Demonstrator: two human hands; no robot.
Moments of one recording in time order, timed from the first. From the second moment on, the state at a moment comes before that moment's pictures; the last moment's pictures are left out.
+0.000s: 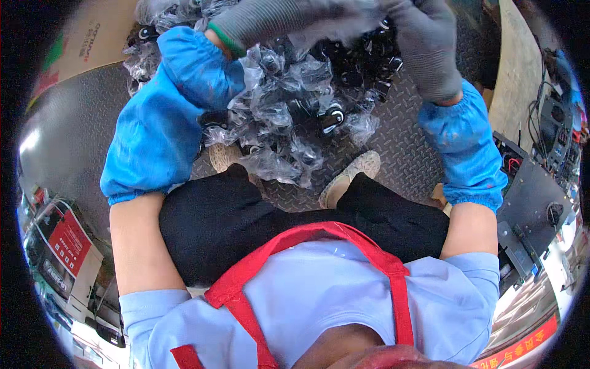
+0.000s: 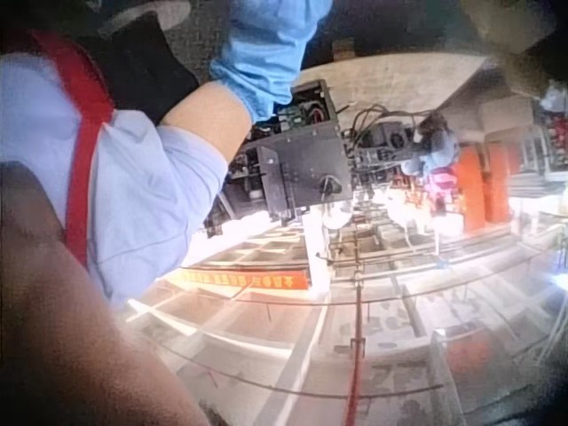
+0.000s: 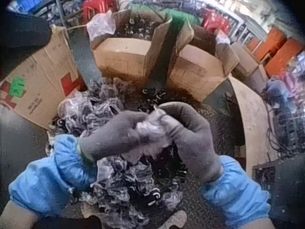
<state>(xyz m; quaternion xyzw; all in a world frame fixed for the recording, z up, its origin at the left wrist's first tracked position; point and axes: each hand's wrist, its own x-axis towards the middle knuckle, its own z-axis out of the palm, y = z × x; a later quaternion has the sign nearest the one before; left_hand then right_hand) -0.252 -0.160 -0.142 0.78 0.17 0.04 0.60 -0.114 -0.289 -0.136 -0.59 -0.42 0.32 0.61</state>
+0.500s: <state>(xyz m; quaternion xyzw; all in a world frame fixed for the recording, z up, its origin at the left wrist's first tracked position) -0.284 -0.149 -0.151 0.78 0.28 0.23 0.52 -0.098 -0.329 -0.274 -0.58 -0.11 0.68 0.44</state>
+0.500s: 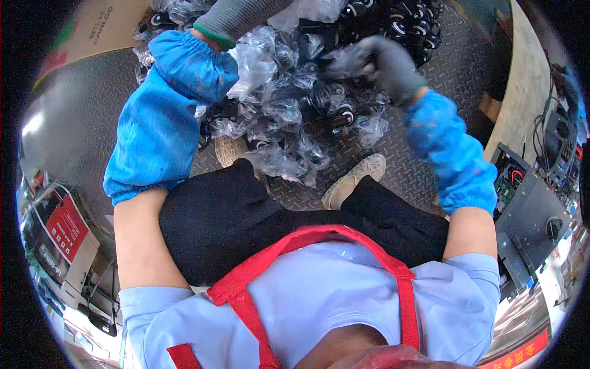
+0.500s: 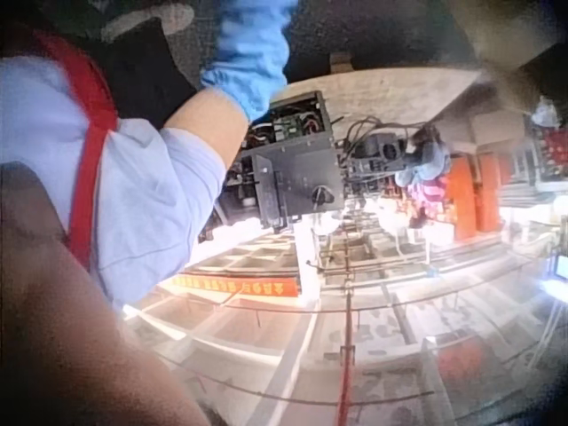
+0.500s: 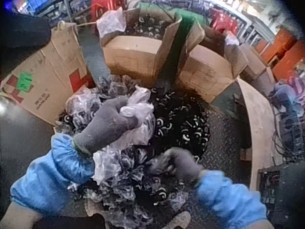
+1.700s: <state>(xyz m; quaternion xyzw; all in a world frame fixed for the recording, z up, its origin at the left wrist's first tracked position) -0.244 -0.180 -0.140 0.70 0.17 0.12 0.68 -0.034 -0.356 -0.172 -0.79 -0.38 0.34 0.35</state>
